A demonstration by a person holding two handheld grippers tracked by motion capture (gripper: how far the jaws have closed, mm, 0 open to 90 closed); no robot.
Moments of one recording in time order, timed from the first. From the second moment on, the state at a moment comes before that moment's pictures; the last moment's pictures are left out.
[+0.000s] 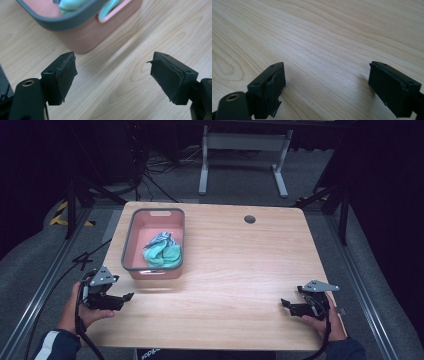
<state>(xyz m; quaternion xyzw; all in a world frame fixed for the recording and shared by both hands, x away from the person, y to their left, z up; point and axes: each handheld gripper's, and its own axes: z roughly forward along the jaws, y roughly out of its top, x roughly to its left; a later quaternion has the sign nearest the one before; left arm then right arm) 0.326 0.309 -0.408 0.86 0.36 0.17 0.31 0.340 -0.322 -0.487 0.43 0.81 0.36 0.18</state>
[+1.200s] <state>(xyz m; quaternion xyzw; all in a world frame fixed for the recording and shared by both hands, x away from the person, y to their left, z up) 0.423 0.268 -0.341 0.89 0.30 0.20 0.29 0.339 -0.322 -0.487 0.43 0.81 0.36 0.18</state>
